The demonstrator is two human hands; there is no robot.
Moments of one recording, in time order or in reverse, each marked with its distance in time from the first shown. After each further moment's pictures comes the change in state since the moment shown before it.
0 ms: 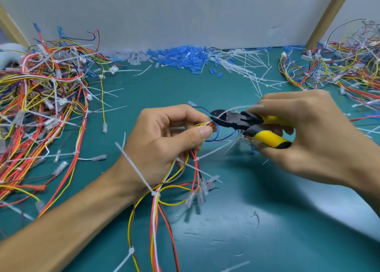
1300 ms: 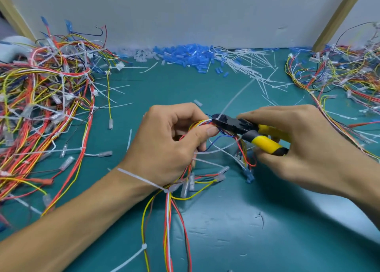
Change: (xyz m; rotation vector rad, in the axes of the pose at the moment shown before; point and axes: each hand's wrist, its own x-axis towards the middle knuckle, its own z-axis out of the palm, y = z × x) left_hand 0.001 -0.006 0.000 0.217 0.068 0.079; right_hand -0.001 -0.009 0.013 0.134 -0.066 0.014
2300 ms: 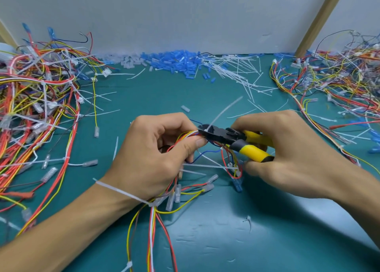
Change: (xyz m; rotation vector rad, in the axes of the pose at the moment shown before) left_hand -0.003 0.003 0.000 0.026 -0.039 0.058; right_hand -0.001 -0.005 -0.004 0.015 -0.016 0.082
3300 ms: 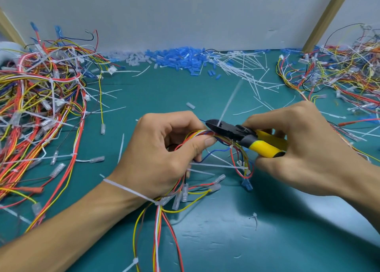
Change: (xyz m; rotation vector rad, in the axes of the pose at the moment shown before) left_hand -0.003 0.001 0.002 -0.038 -0.007 0.011; right_hand -0.001 -0.006 -0.005 -0.081 0.043 0.035
